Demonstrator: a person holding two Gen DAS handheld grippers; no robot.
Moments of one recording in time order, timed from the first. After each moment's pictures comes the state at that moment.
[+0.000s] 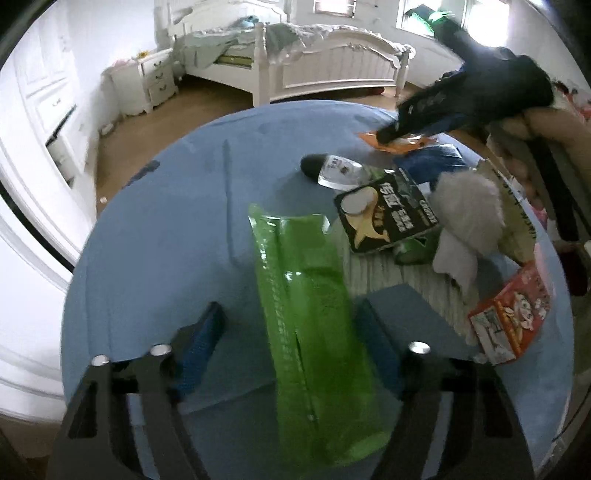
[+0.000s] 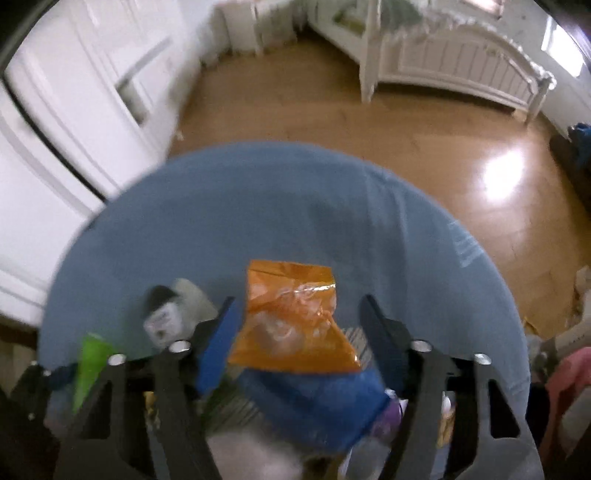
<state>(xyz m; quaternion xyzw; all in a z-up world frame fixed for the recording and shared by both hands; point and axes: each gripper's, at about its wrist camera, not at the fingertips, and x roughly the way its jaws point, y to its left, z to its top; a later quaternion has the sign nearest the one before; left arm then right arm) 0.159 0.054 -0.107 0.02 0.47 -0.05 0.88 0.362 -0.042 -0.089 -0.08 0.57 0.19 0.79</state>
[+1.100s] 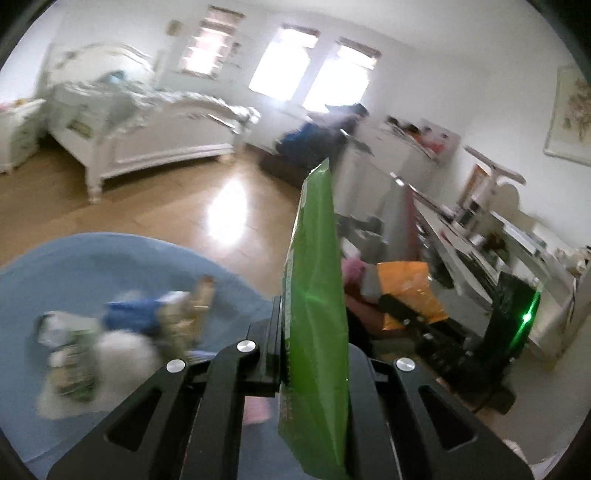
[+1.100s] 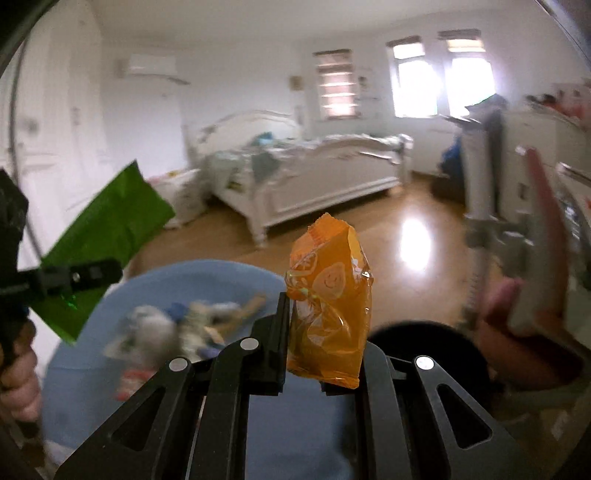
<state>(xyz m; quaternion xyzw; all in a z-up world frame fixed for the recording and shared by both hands) 0.146 -0.141 0.024 -0.09 0.34 -0.37 0.86 0.067 -0.348 -0.001 0.09 0.25 0.00 0.96</state>
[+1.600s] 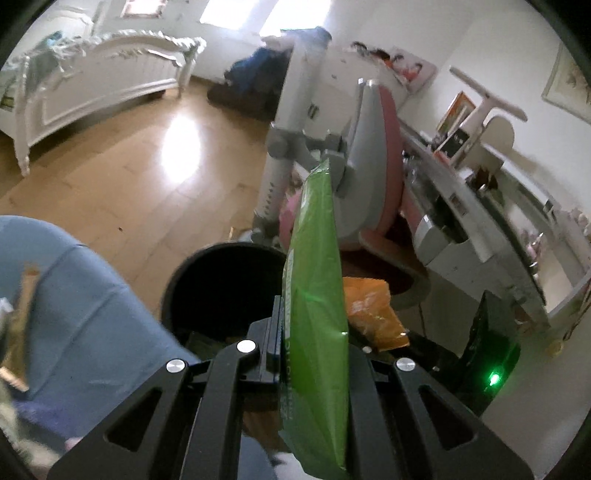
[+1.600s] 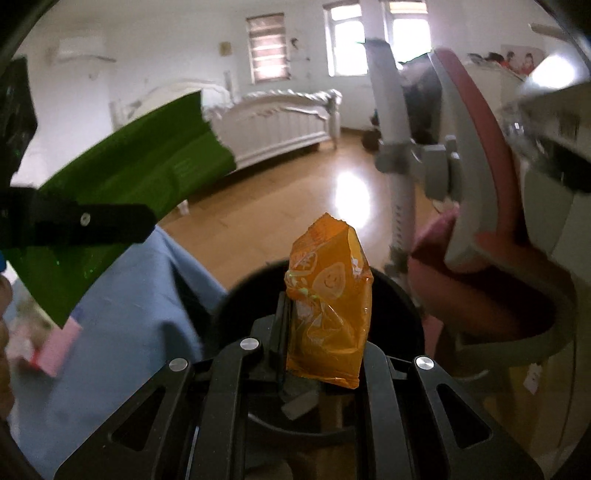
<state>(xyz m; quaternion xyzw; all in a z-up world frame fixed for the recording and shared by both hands) 0.175 -0.321 -0.056 -0.03 0.44 -0.44 0.78 0.079 -0.429 -0.125 0.10 0.33 -0.11 0.93</state>
